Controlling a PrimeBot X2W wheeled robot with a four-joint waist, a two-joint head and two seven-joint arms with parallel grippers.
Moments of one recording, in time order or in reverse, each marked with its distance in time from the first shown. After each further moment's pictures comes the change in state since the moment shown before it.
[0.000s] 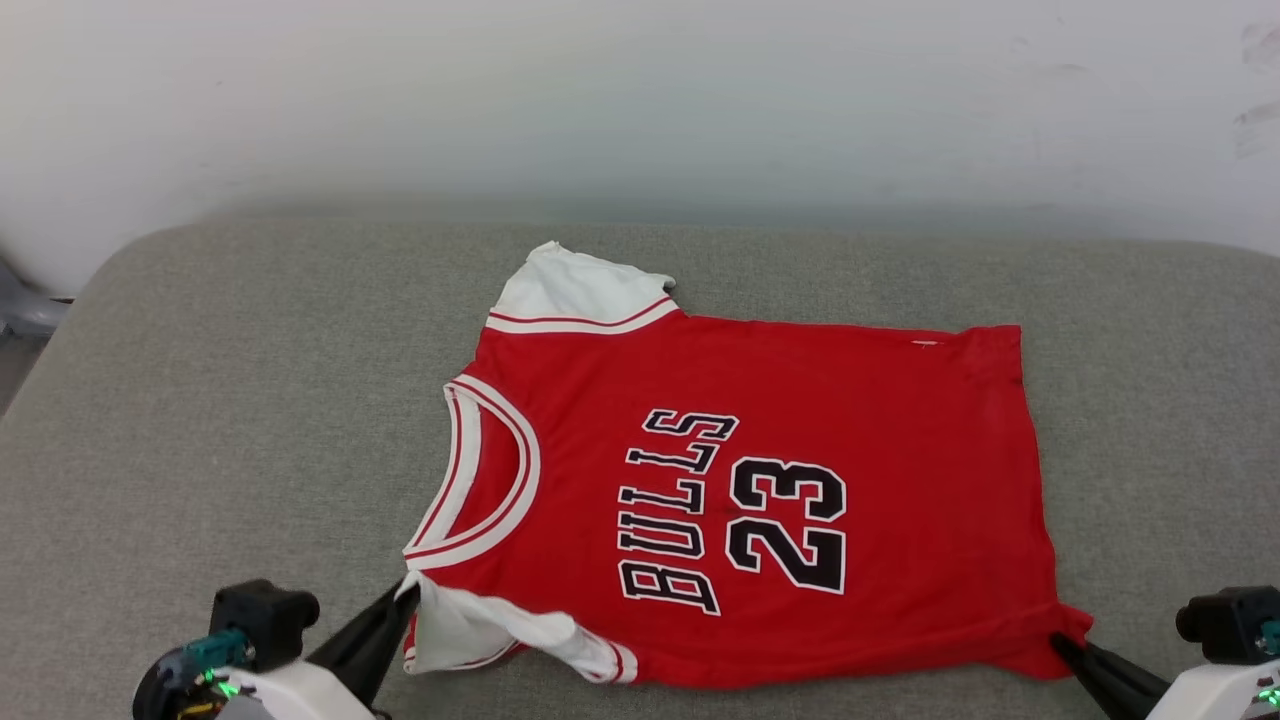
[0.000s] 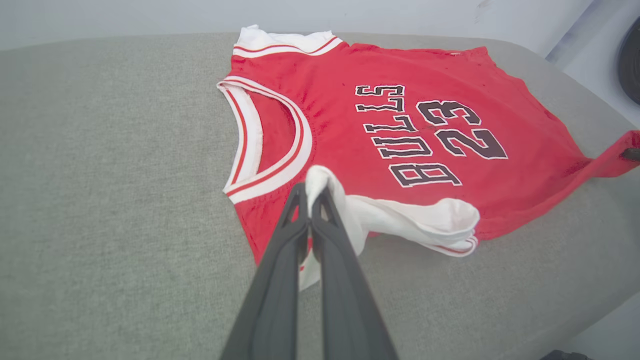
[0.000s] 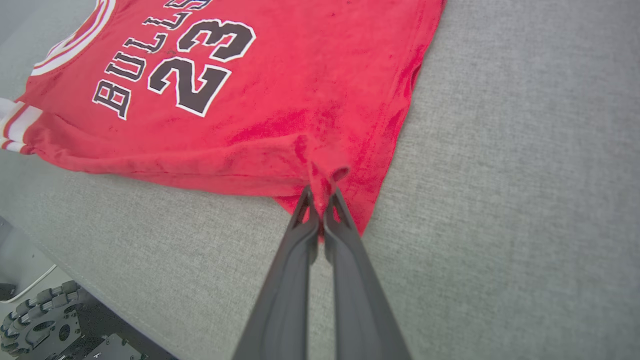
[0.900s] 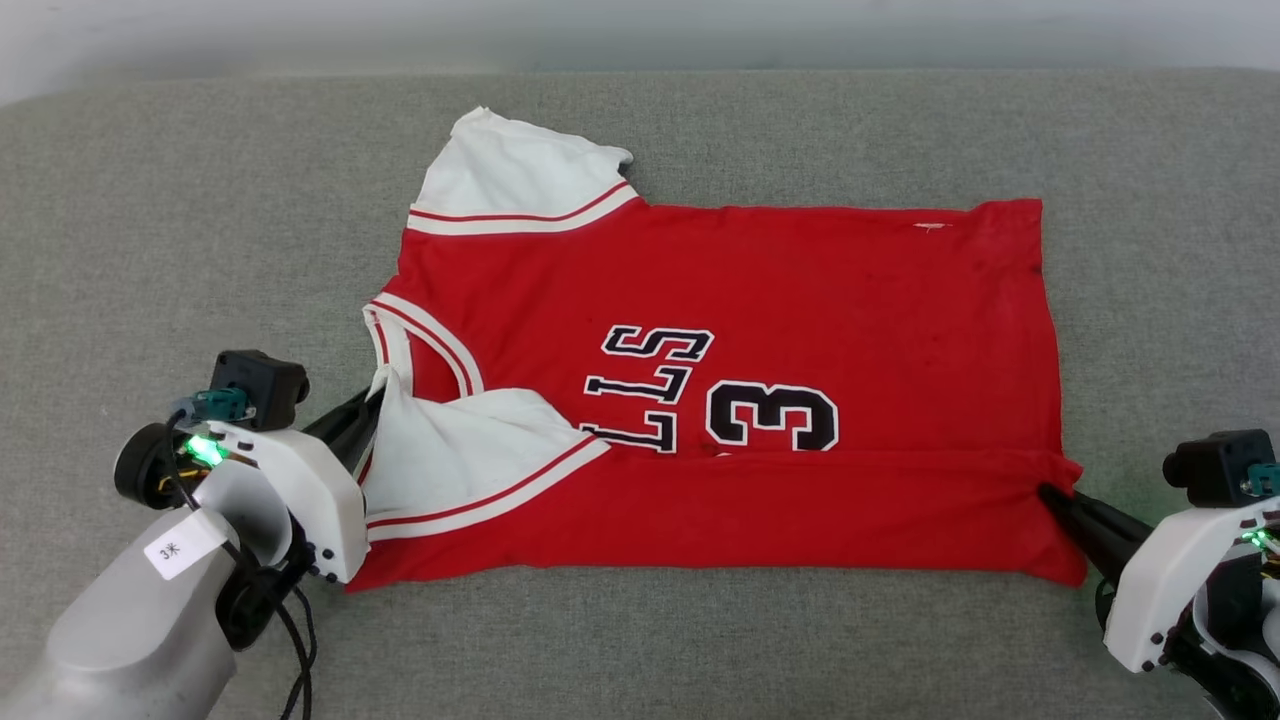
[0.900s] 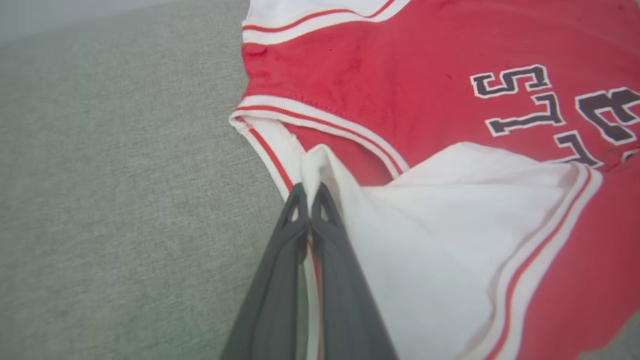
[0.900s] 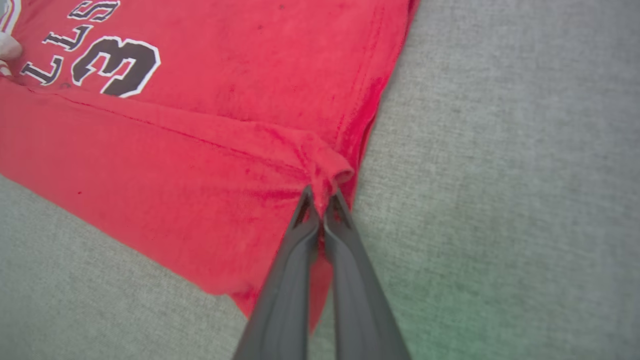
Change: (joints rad) left arm -0.549 -0.120 -0.086 0.573 0.053 -0.228 0.043; right arm -0.320 0.008 0.097 0.134 0.032 0.000 0.003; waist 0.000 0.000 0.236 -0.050
